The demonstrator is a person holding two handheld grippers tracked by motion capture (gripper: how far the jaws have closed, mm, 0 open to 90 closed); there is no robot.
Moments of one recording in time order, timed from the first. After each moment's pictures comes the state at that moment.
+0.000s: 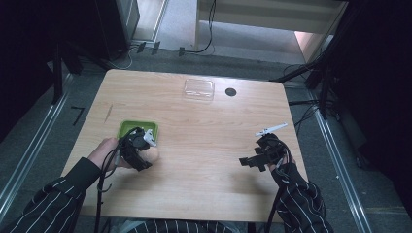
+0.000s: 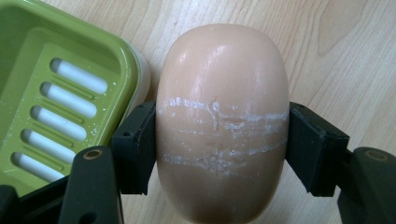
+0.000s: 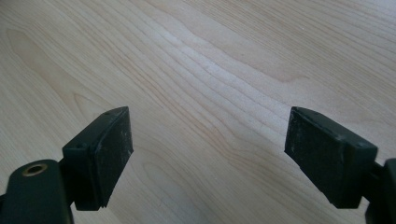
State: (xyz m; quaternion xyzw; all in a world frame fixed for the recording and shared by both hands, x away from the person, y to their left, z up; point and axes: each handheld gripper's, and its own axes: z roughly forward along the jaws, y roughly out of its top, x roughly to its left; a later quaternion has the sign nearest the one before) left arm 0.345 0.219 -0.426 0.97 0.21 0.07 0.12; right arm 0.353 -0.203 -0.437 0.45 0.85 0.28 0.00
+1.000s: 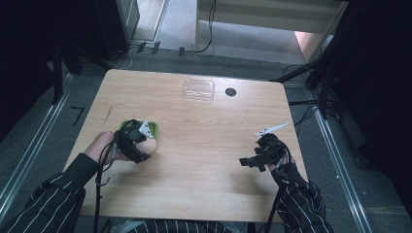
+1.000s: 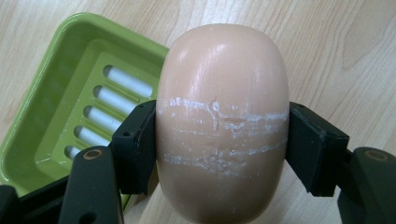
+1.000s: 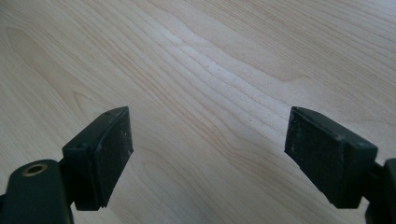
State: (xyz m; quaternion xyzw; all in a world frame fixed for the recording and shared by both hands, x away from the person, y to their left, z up) left arm 0.357 0.228 -0.410 0.96 0.23 0.11 0.13; right arm 0.353 -0.203 -0.437 0.44 0.85 0.28 0.00
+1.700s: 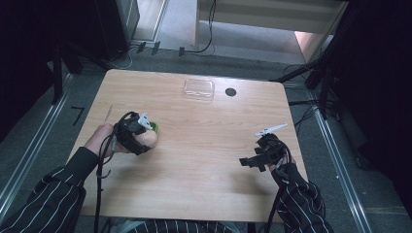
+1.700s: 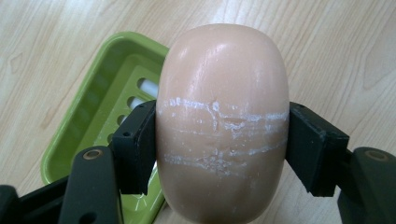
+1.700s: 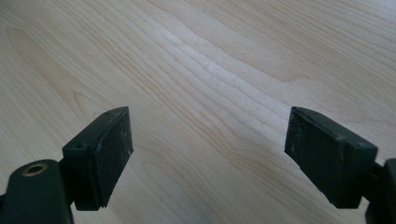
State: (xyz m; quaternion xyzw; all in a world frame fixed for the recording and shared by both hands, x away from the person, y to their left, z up) left arm 0.375 0.231 -0.398 0.95 0.24 0.11 0.14; right arm 0.353 -0.203 -0.437 0.44 0.85 0.28 0.00
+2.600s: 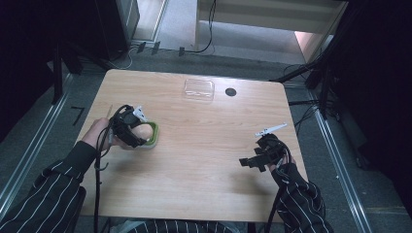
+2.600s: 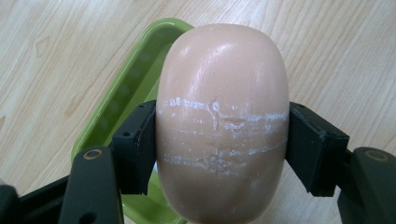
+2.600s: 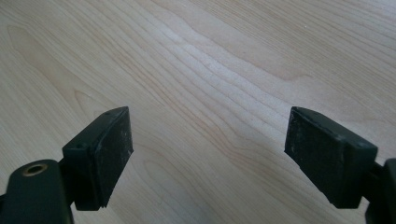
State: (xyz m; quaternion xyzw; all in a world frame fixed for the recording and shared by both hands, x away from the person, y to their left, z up) left arm 0.396 0.249 -0.402 0.95 0.27 0.11 0.15; right arm 0.352 -0.203 -0.438 0.44 0.85 0.28 0.00
